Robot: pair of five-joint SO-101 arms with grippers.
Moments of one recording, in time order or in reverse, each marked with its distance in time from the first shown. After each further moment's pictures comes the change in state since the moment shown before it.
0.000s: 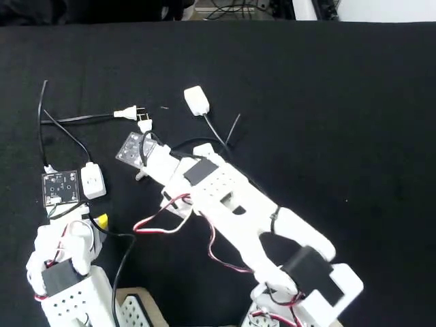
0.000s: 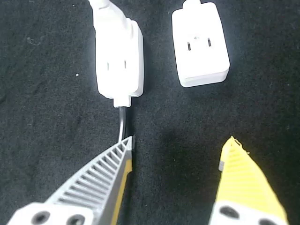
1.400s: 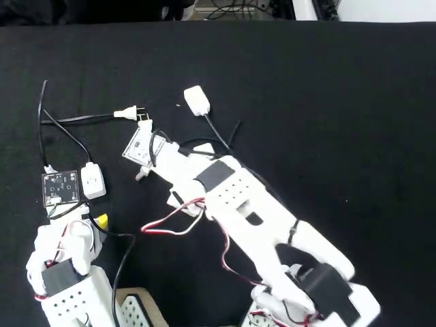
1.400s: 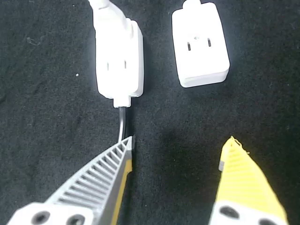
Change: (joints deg) left arm 0.0 0.0 0.0 0.0 0.0; right arm 1.4 -11.1 3.3 1.4 2.5
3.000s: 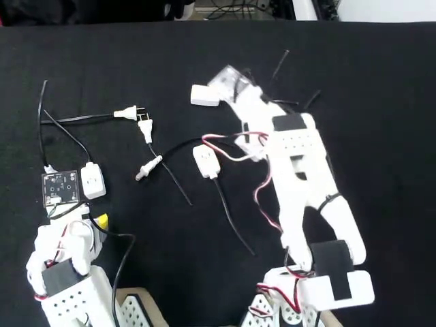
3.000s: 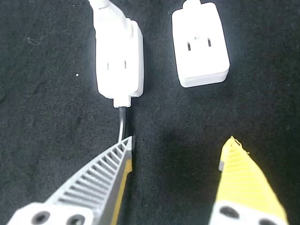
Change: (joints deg) left arm 0.0 0.0 0.0 0.0 0.0; right arm 30.2 10.2 -16.8 1.8 14.6
